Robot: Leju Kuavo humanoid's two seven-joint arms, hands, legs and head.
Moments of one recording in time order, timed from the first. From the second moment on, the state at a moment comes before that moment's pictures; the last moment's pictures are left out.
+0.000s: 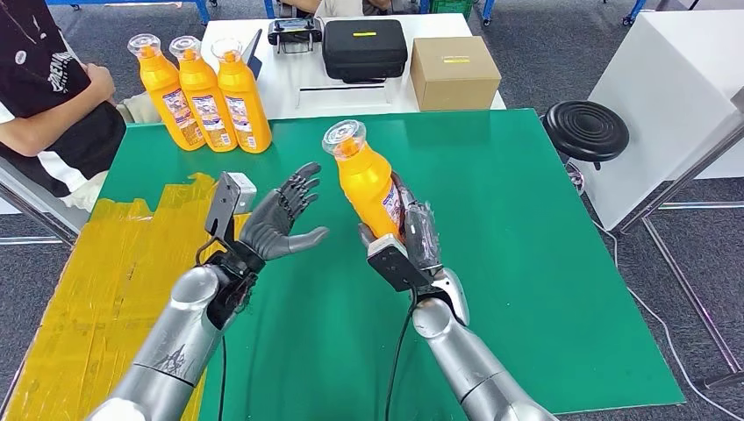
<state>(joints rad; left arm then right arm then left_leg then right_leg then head) -0.56 -0.19 -0.35 -1.02 0.14 -0.27 -0.11 -0.38 0.13 0.37 -1.08 0.44 -0.48 -0.44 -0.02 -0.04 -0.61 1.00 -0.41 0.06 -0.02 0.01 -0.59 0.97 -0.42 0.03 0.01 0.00</state>
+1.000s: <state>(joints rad) -0.54 -0.22 -0.46 -1.11 0.27 -0.20 -0.06 -0.49 0.27 0.38 -0.94 0.53 -0.65 -0.42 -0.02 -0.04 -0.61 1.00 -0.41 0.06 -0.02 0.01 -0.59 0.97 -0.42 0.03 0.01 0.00</state>
